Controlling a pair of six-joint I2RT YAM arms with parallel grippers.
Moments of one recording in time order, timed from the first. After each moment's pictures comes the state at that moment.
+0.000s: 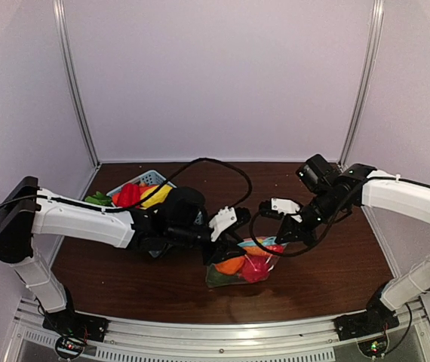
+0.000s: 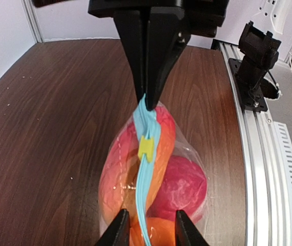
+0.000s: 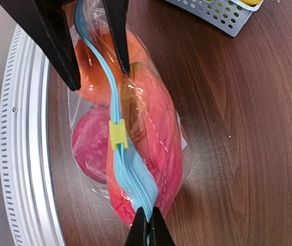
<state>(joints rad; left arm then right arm) -1.08 1.68 1.00 0.15 0.31 0.15 0.66 1.39 1.09 -0.82 -0.45 -0.65</state>
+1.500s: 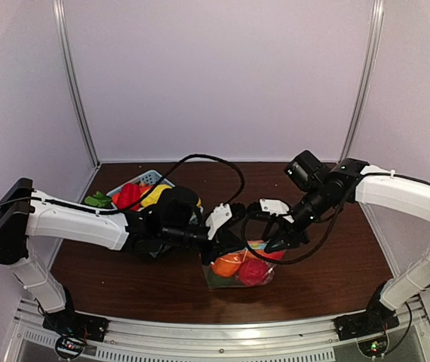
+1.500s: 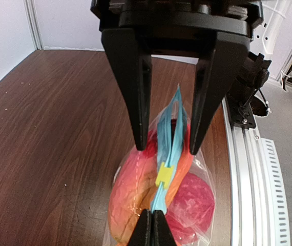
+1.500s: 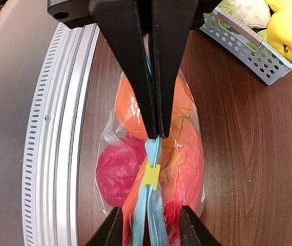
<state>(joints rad) -1.08 1.65 0.97 0.22 0.35 0.06 0.74 1.44 1.19 -0.87 -0.56 -0.70</state>
